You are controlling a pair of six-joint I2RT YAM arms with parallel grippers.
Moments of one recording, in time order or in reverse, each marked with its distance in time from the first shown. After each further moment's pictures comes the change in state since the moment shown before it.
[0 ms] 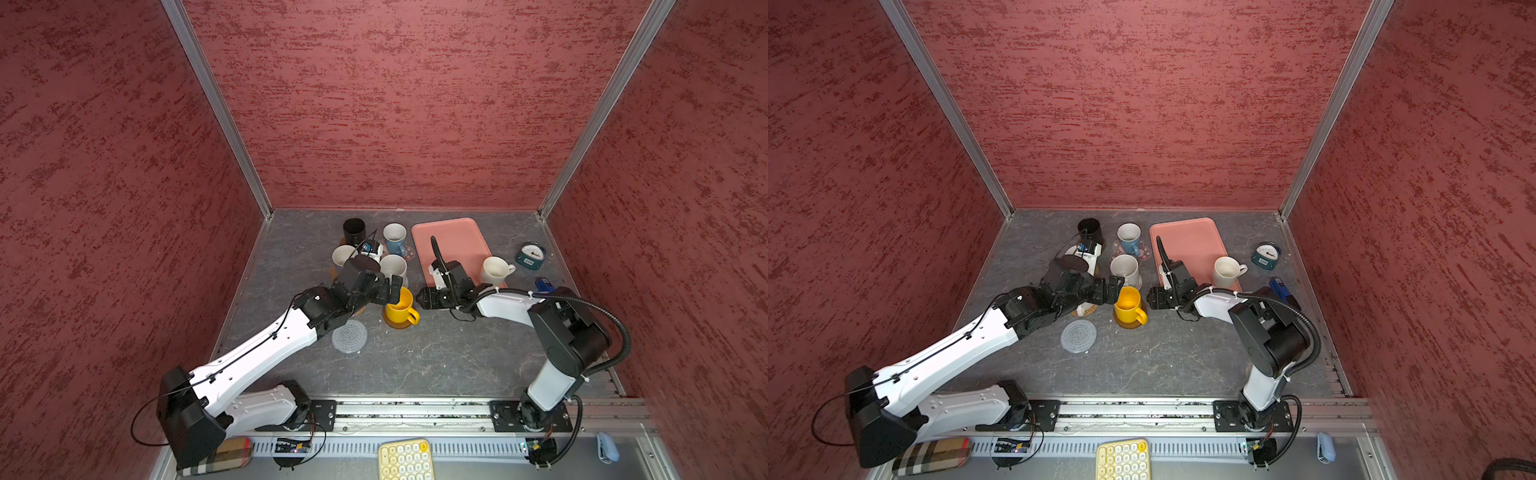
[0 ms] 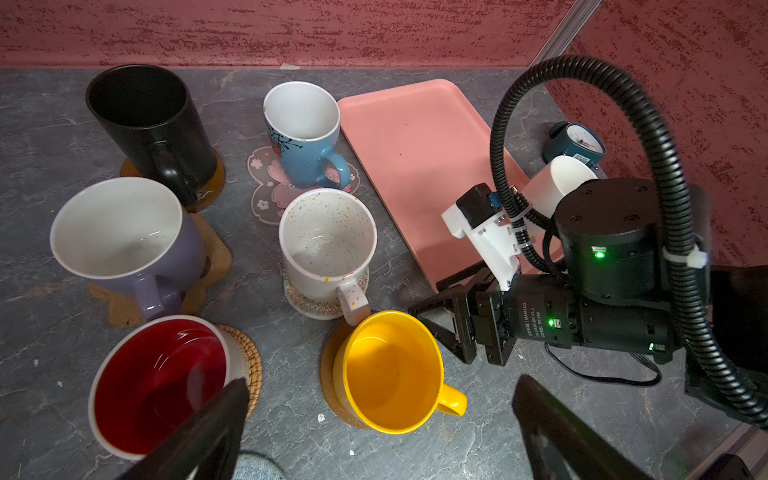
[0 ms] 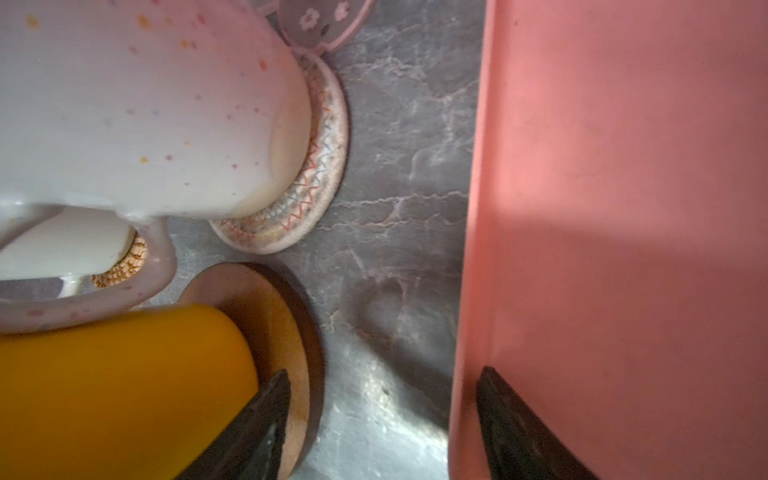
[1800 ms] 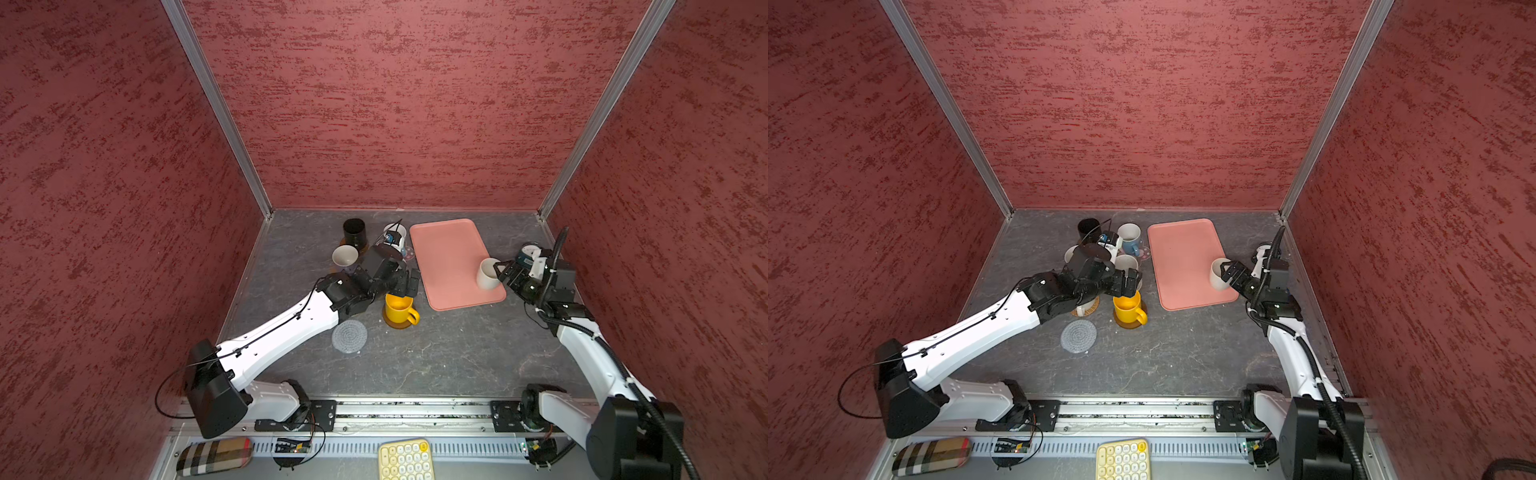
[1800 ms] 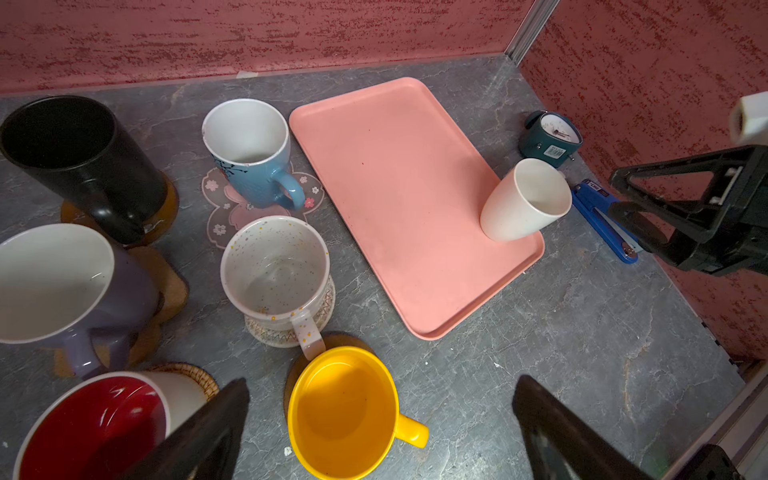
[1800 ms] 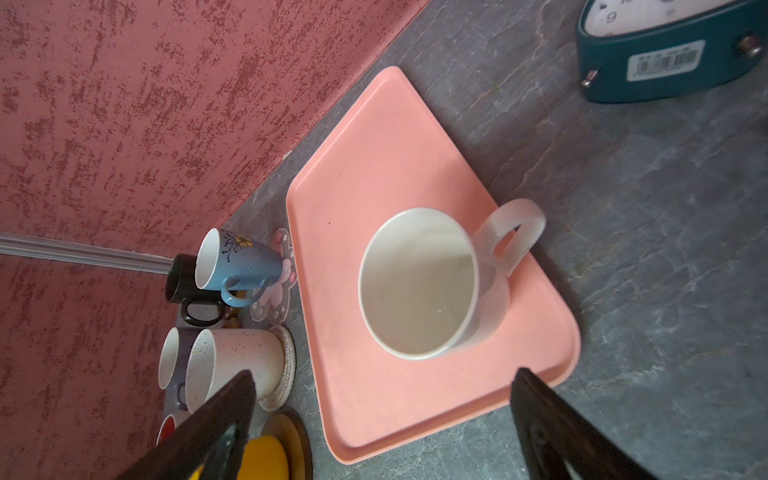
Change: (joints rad) left arm -0.060 0.181 0.175 -0.017 0.005 0.020; right arm -0.675 -0.644 -0.212 -0.129 -0.144 0.179
